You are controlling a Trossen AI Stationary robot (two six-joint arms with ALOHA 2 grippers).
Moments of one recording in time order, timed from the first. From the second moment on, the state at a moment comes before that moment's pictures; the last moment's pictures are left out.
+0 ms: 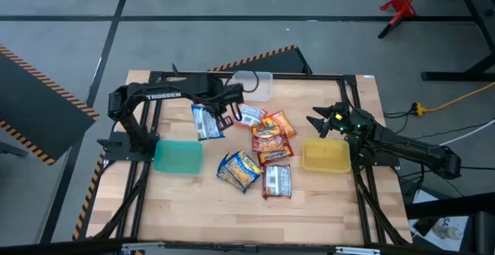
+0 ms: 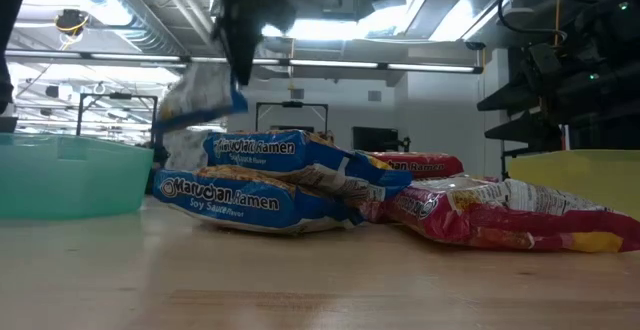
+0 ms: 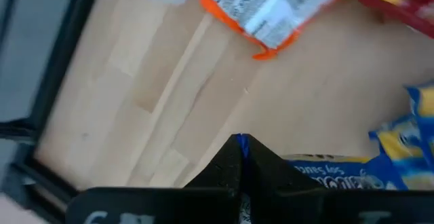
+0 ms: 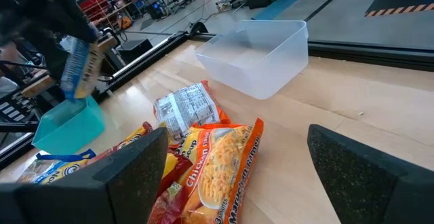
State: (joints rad) left arm 0.19 1.72 1.66 -1.35 -0.26 -0.33; right arm -0.43 0.24 0.01 0.01 0.05 0.46
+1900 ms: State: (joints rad) left arm -0.42 1.23 1.14 -1.52 -0.34 -2.18; right arm -0.43 0.24 0.01 0.01 0.05 0.46
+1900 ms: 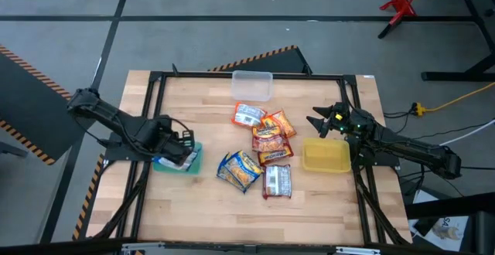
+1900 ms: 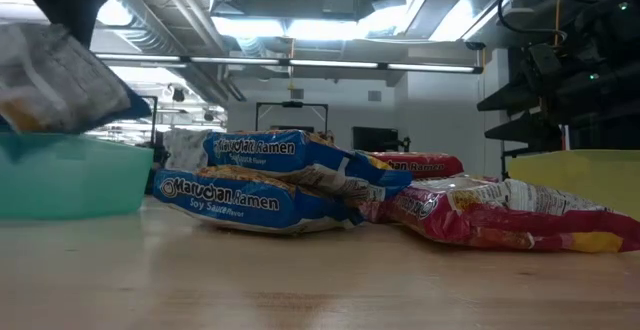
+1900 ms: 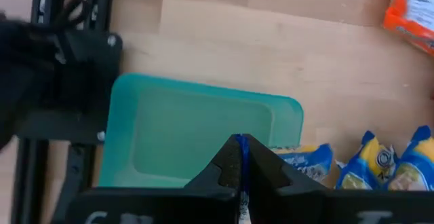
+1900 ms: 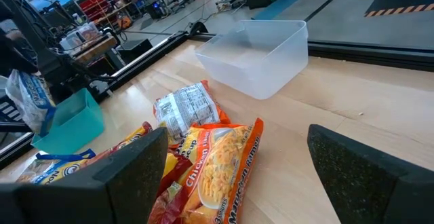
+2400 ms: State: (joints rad) left arm -0.43 1.23 0.99 -1.41 -0.28 -2.25; right arm -0.43 0.24 0.01 0.01 0.05 0.46
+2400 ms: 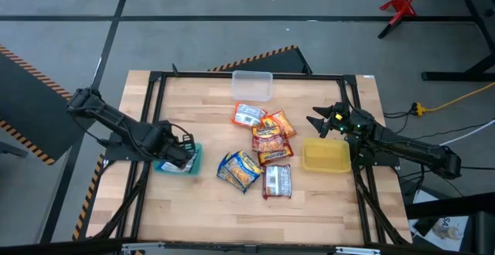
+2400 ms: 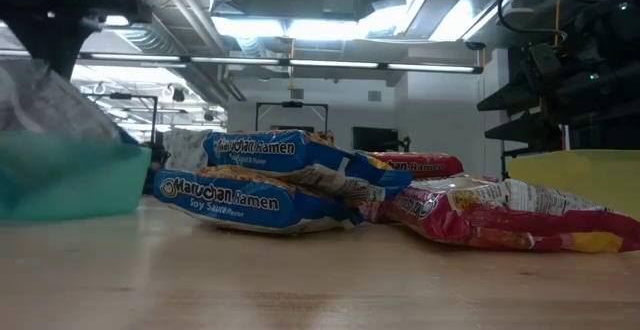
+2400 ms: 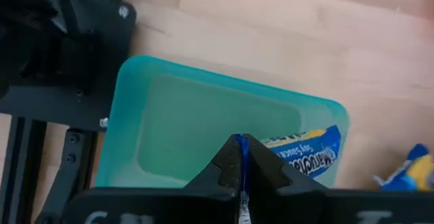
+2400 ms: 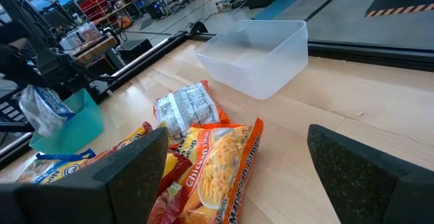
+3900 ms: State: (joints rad) left arm -0.43 1.23 0.87 -1.19 -0.24 -2.03; right arm -0.43 0.24 0.01 0.01 0.03 0.44
